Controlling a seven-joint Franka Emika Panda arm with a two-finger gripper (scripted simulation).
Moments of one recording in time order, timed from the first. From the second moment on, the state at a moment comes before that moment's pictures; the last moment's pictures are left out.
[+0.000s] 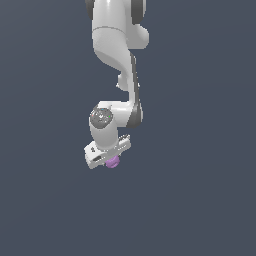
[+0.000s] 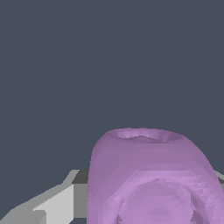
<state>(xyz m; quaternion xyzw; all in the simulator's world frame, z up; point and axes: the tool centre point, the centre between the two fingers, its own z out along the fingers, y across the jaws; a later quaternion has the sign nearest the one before) 0.037 -0.079 0.040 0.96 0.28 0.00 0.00</state>
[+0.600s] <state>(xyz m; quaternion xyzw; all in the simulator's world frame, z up) 0.045 -0.066 0.069 0.96 0.28 0.00 0.00</state>
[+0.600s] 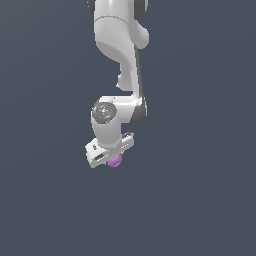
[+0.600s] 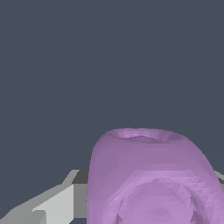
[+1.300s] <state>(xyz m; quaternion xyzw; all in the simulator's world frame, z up) 0.078 -0.009 0.192 0.96 0.28 0.00 0.00</state>
